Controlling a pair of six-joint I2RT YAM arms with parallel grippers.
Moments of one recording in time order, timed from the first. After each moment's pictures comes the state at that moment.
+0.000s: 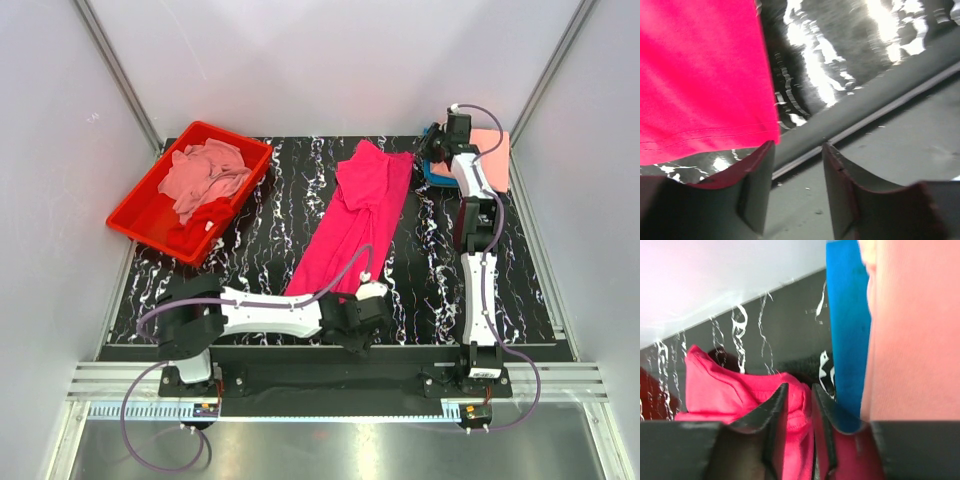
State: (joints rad) left arm -1.35 1.74 1.10 -0.53 -0.16 -0.82; right arm -0.04 2.78 2.53 -0.34 -0.30 0.50
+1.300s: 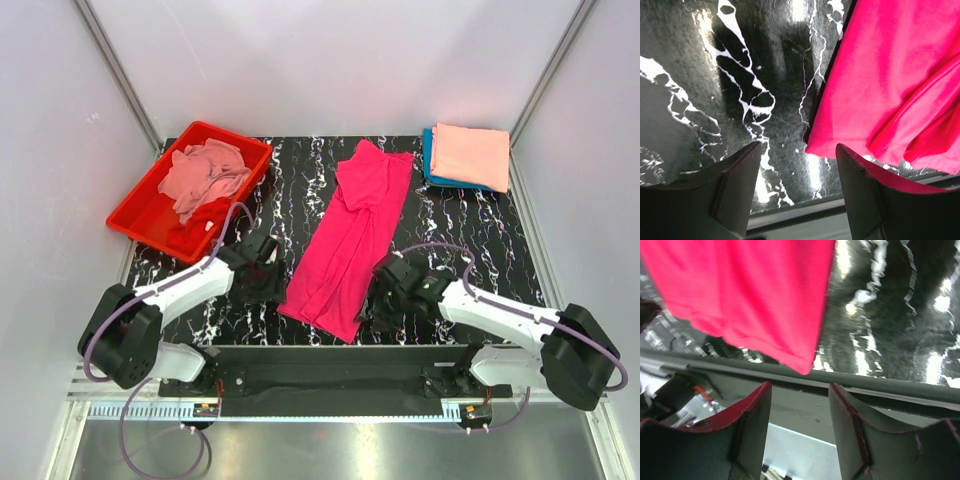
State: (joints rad) left arm -0.56 1.35 0.74 -0.61 0.05 -0.52; right arm 0.83 1.20 0.67 -0.55 -0.14 1.20
